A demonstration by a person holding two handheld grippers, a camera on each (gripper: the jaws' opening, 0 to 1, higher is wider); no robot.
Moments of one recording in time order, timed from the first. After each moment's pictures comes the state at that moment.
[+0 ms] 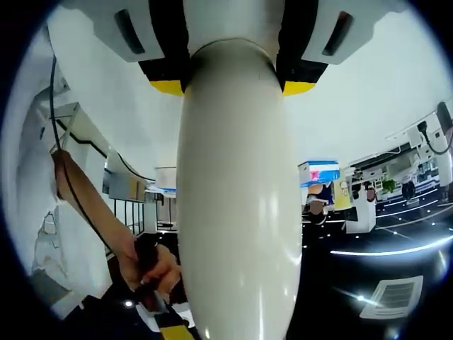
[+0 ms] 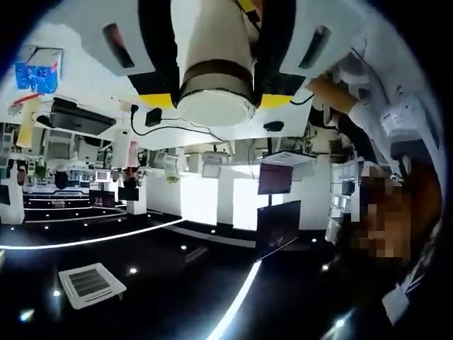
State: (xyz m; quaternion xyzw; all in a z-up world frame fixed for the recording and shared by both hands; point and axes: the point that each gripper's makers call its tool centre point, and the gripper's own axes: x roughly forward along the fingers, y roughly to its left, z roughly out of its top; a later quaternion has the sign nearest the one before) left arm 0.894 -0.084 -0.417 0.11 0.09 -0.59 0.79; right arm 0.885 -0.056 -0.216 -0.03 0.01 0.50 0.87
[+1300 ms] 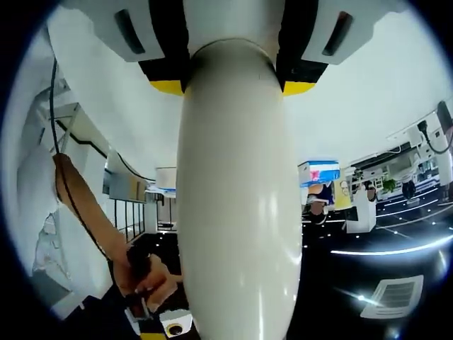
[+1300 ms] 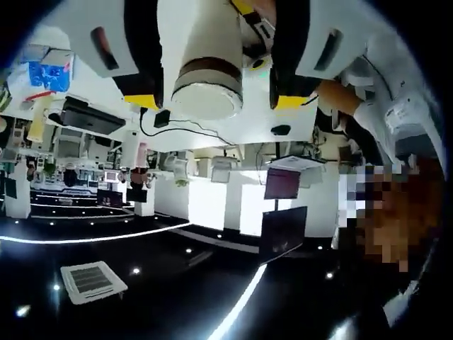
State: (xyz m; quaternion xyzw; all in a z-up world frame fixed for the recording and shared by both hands) left arm 0.894 -0.084 -0.416 0.11 0.09 -0.59 0.79; right arm 0.873 -0.055 -0.204 -0.06 0.02 0.44 0.90
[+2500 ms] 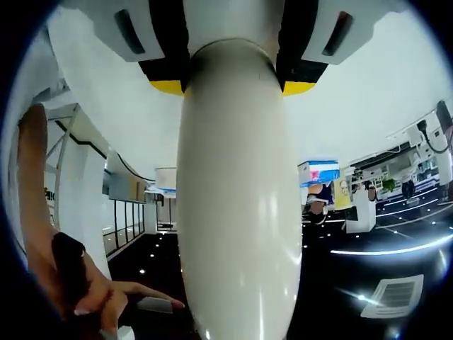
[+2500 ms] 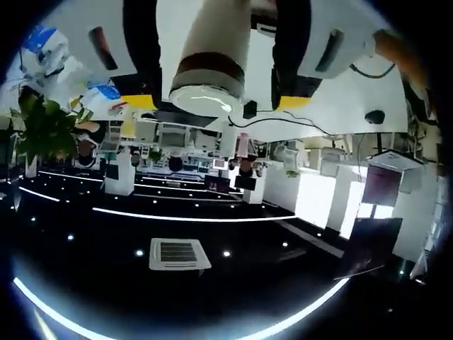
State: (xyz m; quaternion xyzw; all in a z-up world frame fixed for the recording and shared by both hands) left arm 0.895 -0.083 -0.415 0.11 0.09 -0.59 0.79; right arm 0.889 -0.061 -0.202 -0.07 -0.04 0.11 0.99
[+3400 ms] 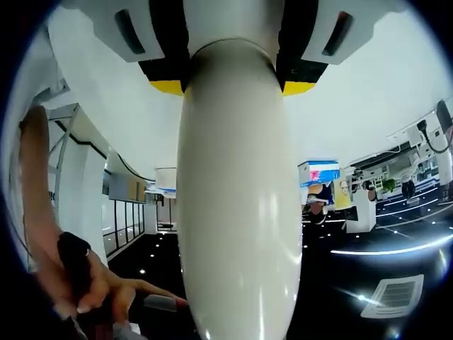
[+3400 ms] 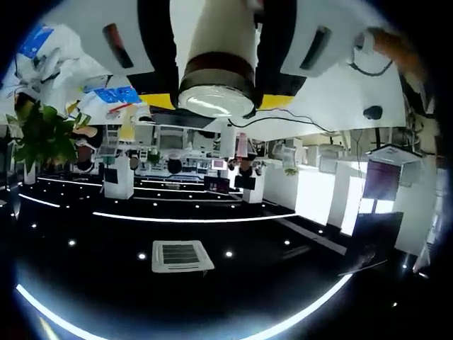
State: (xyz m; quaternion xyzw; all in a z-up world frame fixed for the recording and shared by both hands) left arm 0.895 -0.083 -0.416 0.11 0.09 -0.59 0.79; right arm 0.892 -0.068 -0.206 -0.03 -0.03 0.12 0.99
